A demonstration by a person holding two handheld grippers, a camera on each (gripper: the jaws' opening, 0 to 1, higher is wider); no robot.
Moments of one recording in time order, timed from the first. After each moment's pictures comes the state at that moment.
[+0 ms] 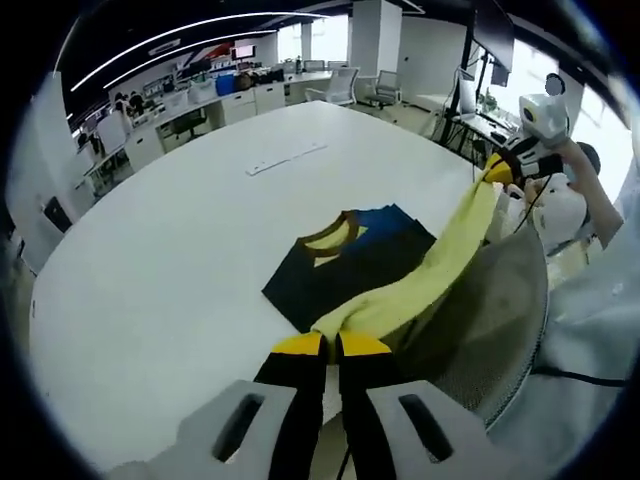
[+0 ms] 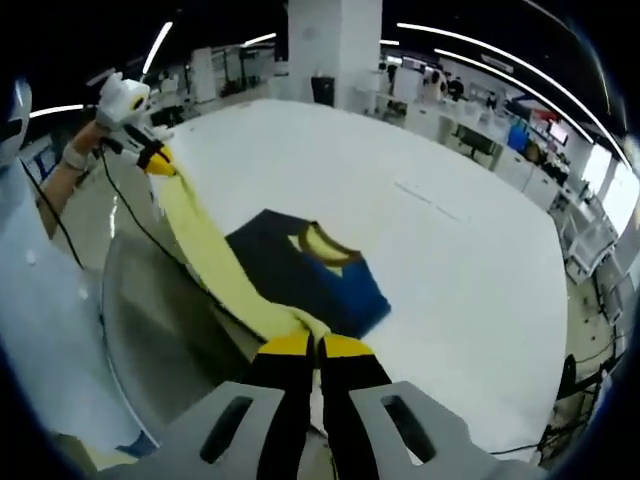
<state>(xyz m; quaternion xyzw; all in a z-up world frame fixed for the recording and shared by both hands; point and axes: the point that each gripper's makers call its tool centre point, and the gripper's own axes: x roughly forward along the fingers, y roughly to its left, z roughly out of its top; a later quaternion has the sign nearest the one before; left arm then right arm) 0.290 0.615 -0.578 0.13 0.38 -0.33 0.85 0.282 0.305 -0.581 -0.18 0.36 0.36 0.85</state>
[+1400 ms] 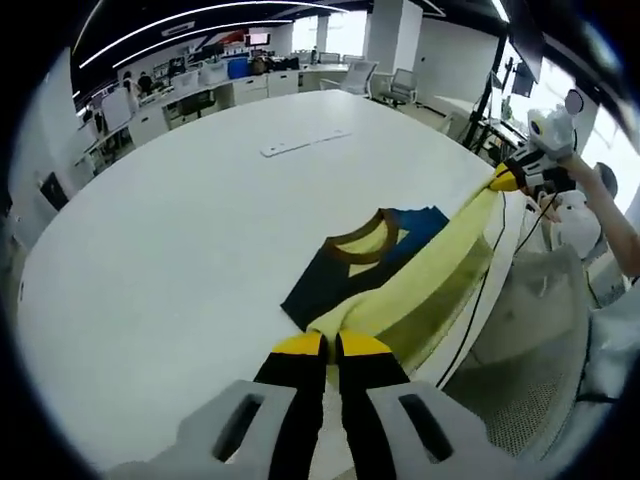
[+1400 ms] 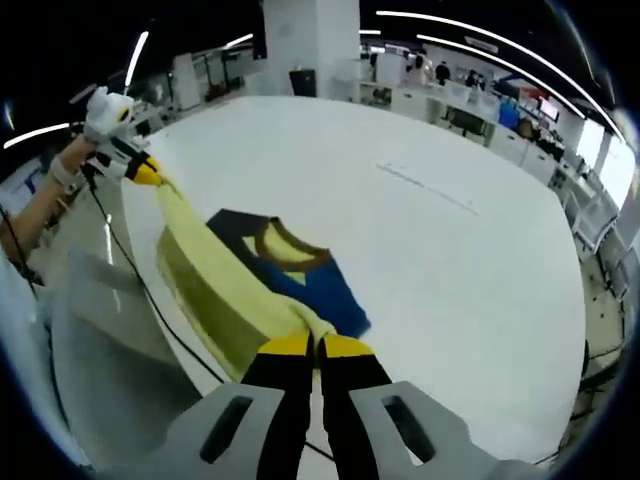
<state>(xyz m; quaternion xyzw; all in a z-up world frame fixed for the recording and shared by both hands) 0.356 0.607 -0.637 0.10 0.41 -0.31 0.85 0.363 0.298 -0.642 -0.14 0.38 0.33 0.85</state>
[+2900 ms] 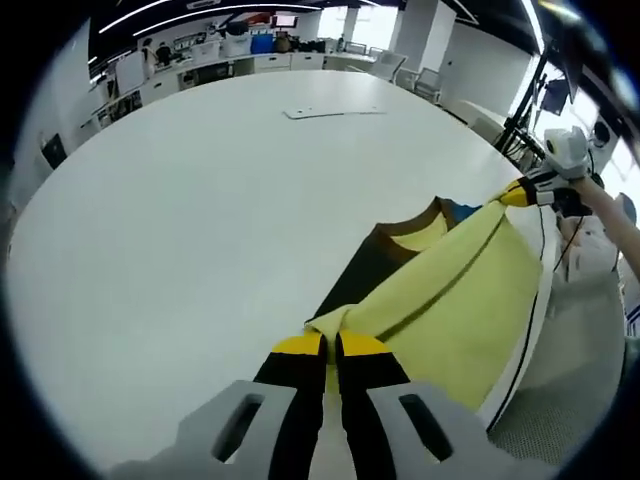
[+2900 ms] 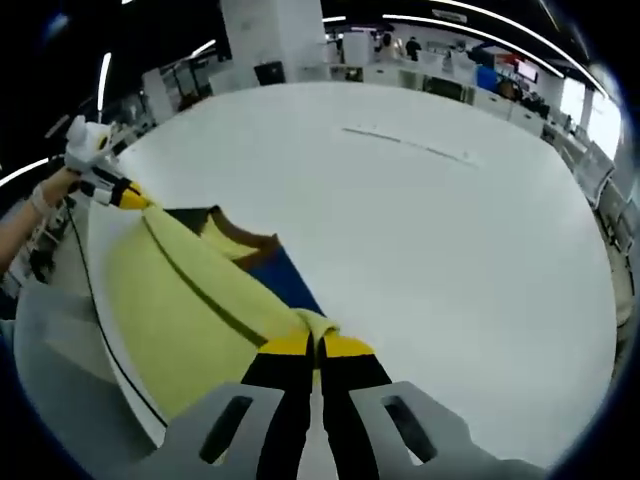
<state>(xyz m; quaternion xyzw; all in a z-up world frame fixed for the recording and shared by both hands) 0.422 0.618 -0.728 0.06 0.44 -0.28 0.85 0.419 0.295 -0.727 -0.09 0.41 0.30 0.86</state>
